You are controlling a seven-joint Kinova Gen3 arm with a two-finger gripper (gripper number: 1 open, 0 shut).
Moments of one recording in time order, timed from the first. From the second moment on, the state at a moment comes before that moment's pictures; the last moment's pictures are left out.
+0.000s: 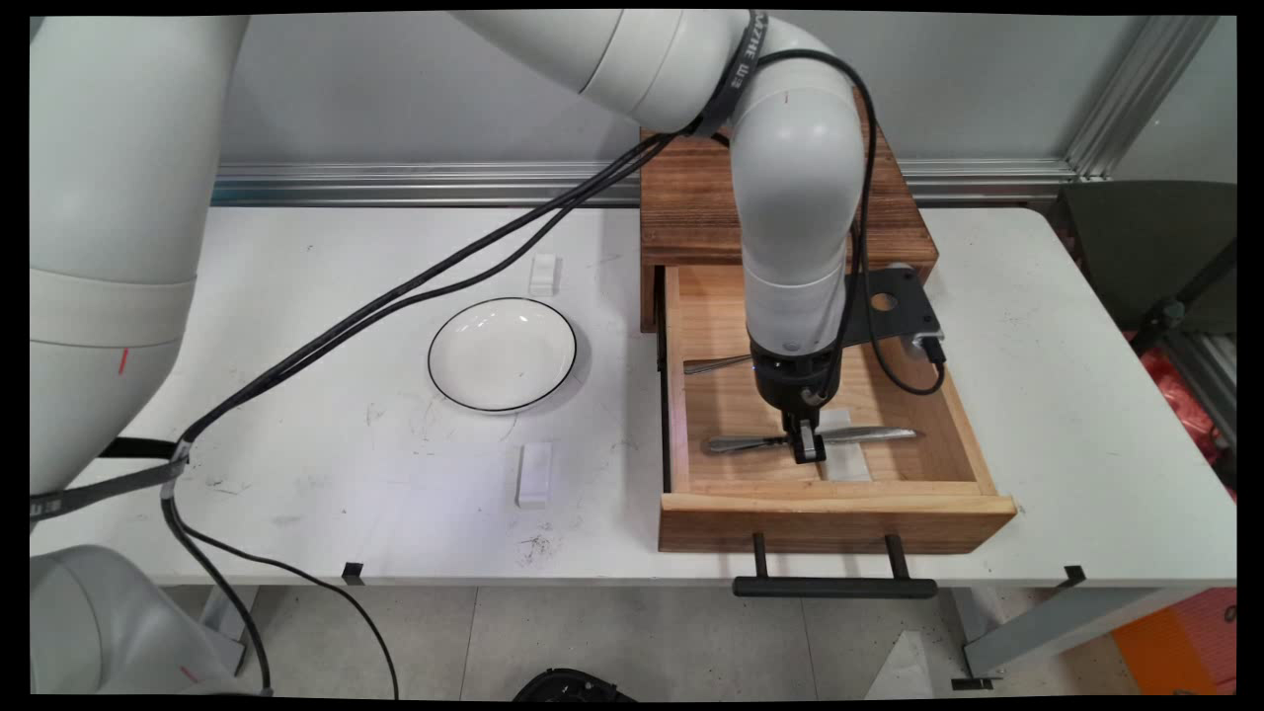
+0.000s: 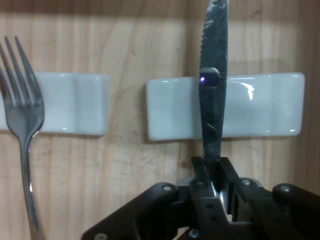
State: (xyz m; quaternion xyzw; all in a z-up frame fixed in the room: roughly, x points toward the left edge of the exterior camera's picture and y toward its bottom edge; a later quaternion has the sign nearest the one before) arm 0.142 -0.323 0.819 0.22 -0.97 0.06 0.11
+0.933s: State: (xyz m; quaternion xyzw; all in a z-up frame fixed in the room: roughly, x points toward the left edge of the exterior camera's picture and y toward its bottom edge) arm 0.149 -0.324 0.822 0.20 -0.97 0.06 0.12
